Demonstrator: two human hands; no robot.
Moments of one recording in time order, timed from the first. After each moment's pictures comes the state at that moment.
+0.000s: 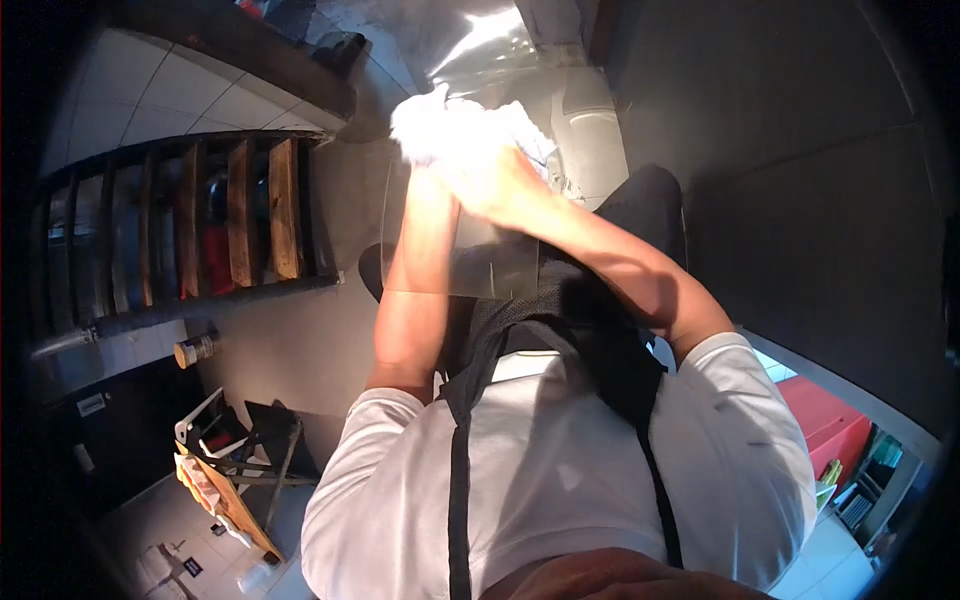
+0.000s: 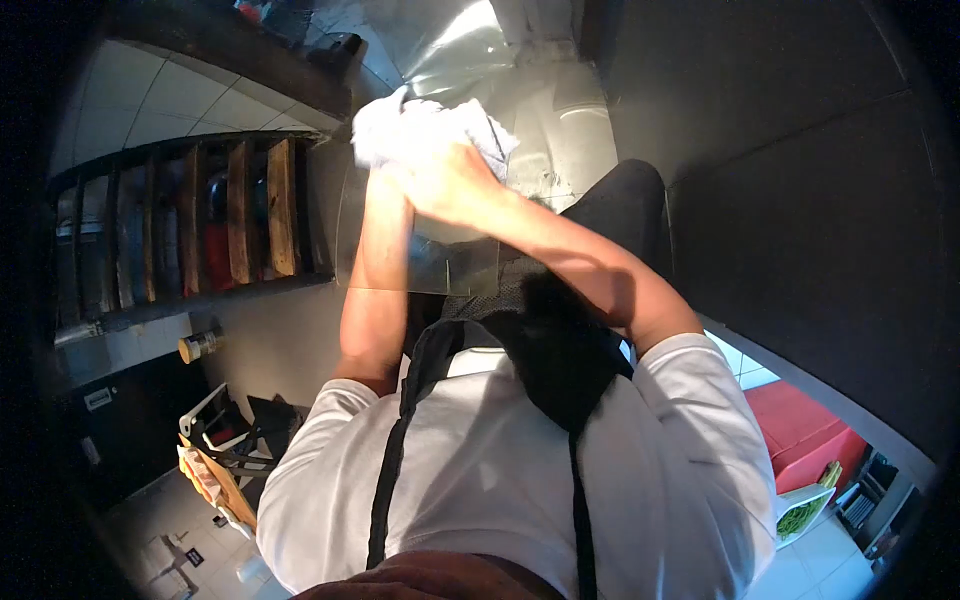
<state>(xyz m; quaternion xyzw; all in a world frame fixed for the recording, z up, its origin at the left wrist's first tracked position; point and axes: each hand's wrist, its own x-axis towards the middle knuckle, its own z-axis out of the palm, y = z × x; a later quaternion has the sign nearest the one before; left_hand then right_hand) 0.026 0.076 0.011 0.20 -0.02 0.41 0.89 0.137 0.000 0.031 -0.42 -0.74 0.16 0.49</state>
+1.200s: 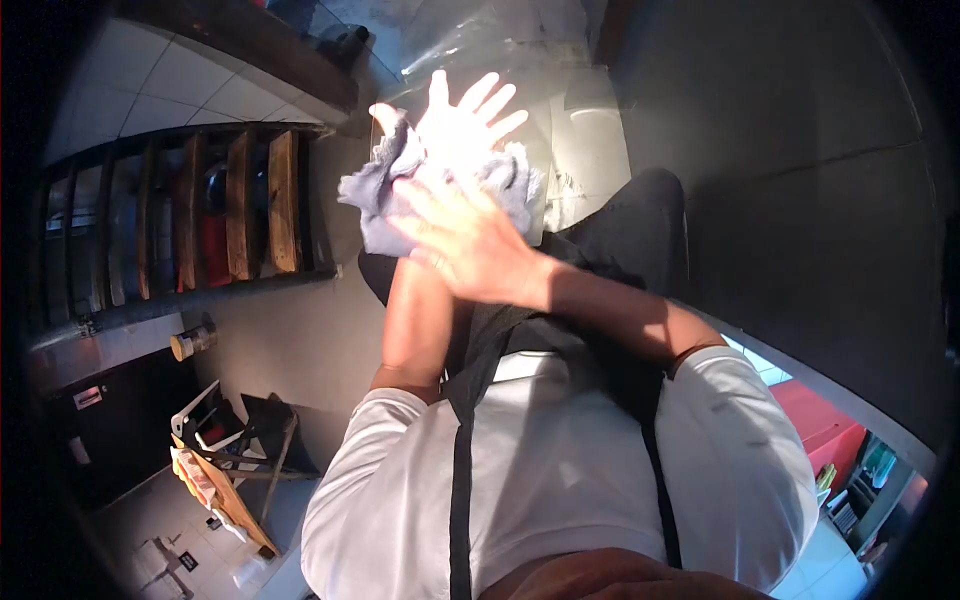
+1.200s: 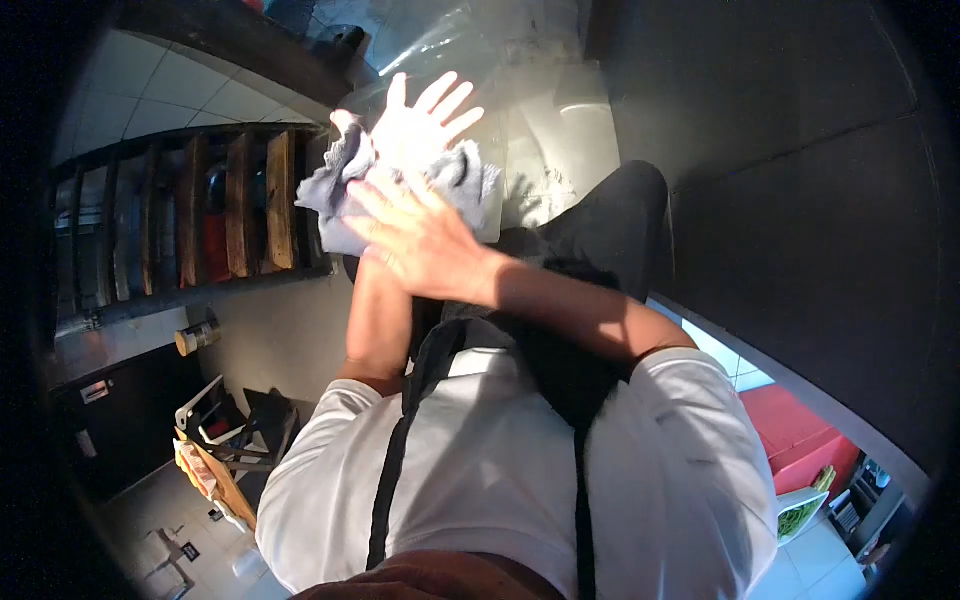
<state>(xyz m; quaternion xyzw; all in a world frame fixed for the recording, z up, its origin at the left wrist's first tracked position) 0.035 0.072 0.003 0.17 -0.03 0.46 0.87 0.097 -0.055 0.050 -0.39 -0.76 0.07 0.51</state>
